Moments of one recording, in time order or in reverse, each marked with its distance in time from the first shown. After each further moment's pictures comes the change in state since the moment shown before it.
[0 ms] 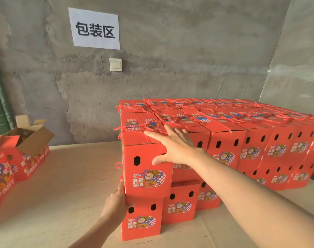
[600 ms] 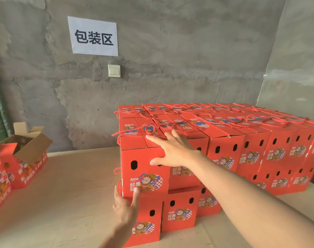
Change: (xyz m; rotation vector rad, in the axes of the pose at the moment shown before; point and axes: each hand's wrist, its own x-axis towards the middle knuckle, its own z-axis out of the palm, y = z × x) left_hand -0.008 0.044 0.025 -0.785 0.286 -0.214; right_hand 0.007 0.003 -0.005 0.022 -0.065 0.038
